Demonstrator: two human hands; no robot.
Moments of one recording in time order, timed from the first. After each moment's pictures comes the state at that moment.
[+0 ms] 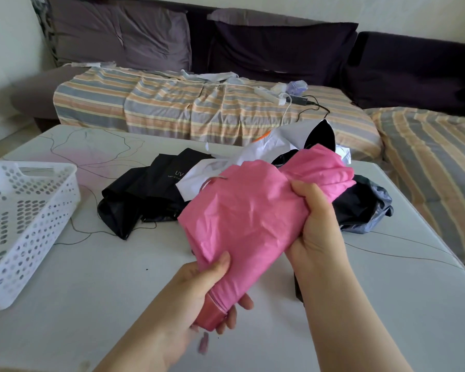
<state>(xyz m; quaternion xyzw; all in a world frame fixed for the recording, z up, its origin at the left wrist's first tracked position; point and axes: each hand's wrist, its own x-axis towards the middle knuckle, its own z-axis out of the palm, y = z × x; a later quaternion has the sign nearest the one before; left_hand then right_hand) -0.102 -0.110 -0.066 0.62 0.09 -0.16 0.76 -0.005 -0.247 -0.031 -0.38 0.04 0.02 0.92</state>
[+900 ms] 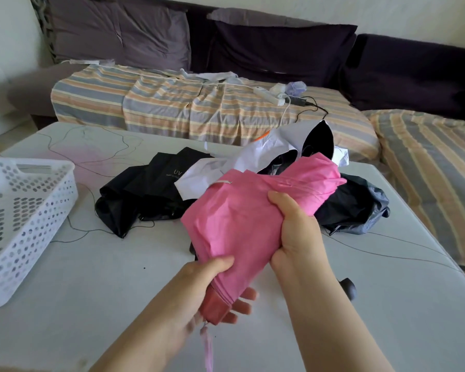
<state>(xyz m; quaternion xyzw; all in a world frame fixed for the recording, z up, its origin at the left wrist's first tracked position) -0.093 -0.119 -0.069 0.57 0.14 -0.19 0.79 -0.011 -0.232 -0.037 -0.47 0.17 0.02 0.87</state>
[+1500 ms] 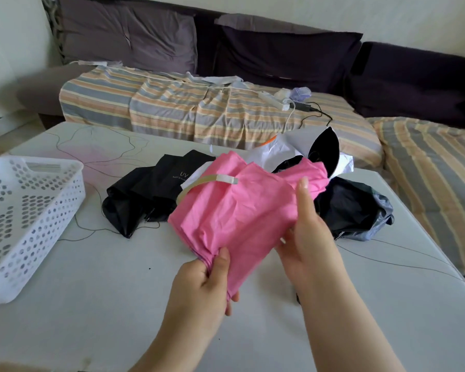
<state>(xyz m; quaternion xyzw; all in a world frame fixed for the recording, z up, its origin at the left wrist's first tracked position) -0.101 -0.127 -0.073 0.73 0.17 0.09 0.66 -0.017 -0.239 -0.032 -0.55 0.13 0.07 0.82</state>
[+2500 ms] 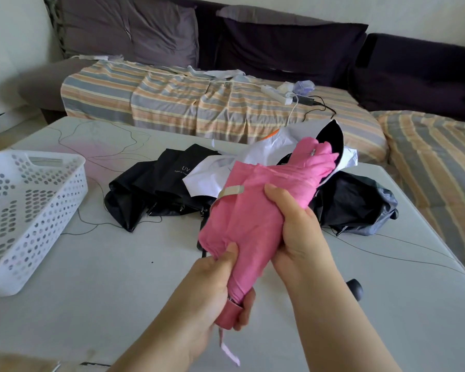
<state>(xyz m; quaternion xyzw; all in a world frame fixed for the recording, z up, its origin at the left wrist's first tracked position) -0.100 -0.126 -0.065 0.60 0.14 -0.13 0.77 -0.022 -0.225 -0.033 -0.46 0.09 0.08 0.88</state>
